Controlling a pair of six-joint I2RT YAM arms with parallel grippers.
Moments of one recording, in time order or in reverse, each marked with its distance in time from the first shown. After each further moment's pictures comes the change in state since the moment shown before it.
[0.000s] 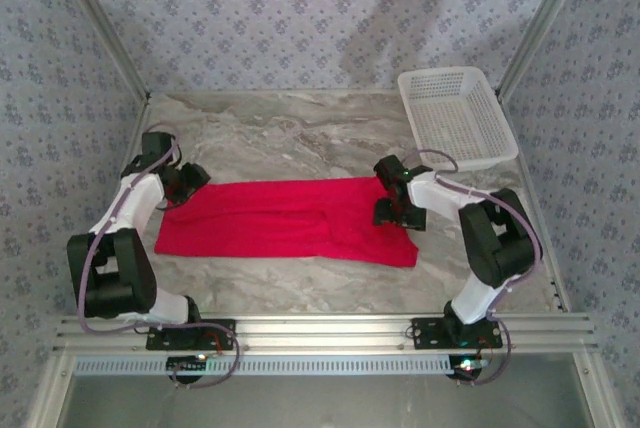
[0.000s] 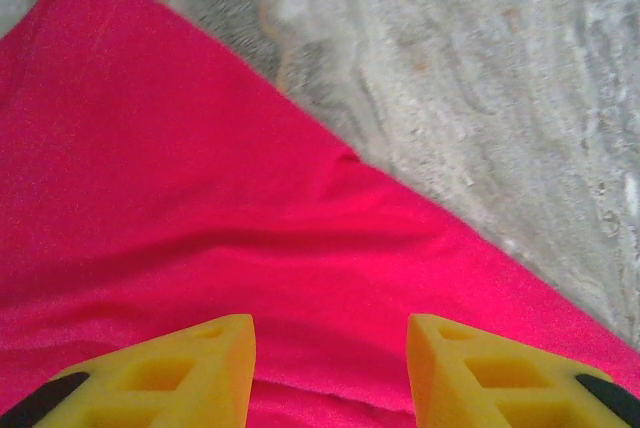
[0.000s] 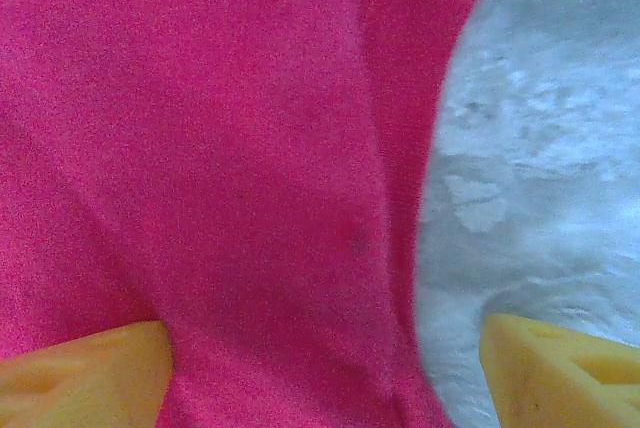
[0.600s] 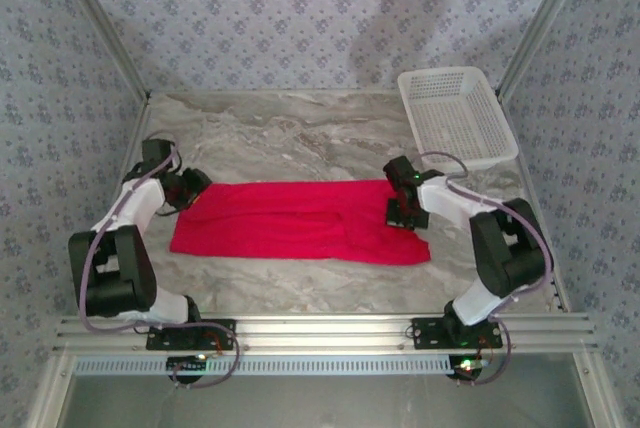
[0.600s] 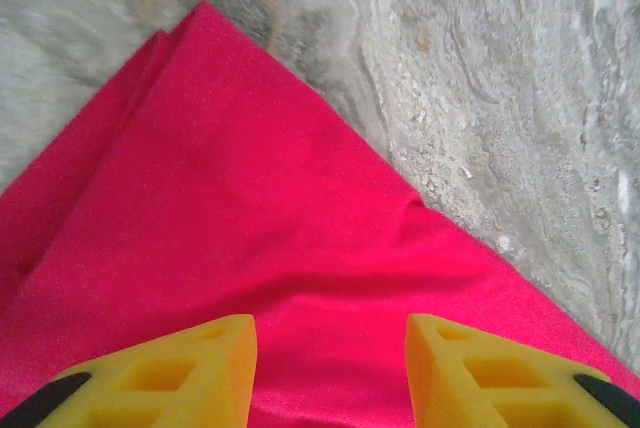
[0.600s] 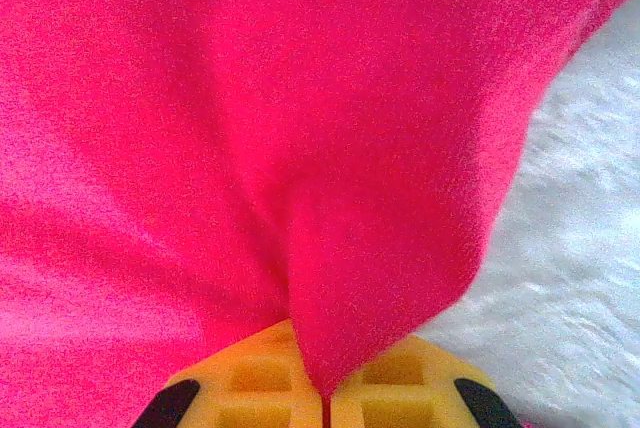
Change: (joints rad) left arm -0.022 0.050 -0.045 0.093 0.060 -0.053; right arm -0.060 -0.153 -0.087 -0.002 -0.011 -0.011
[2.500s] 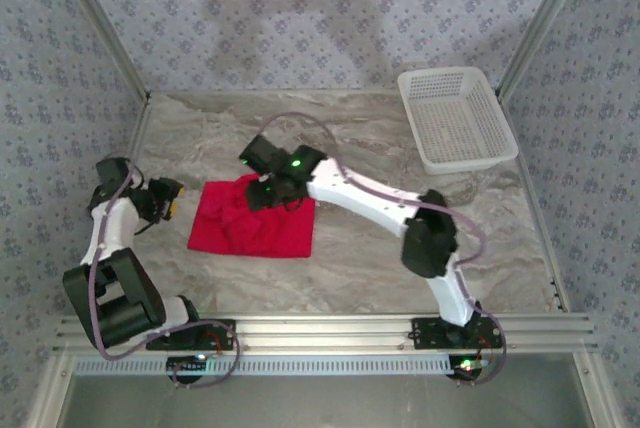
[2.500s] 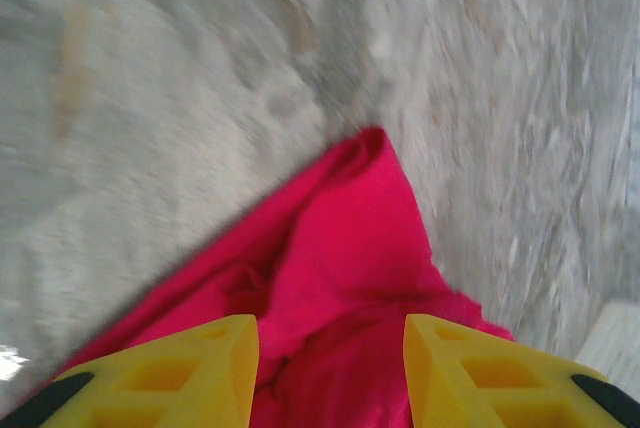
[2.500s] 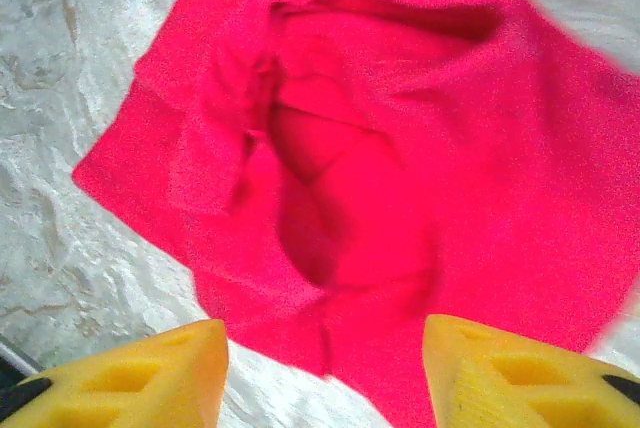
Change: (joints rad) left arm 0.272 -0.182 -0.087 -0.053 0.213 -0.092; right arm 0.615 0.474 1.021 -0.171 -0.067 0.021
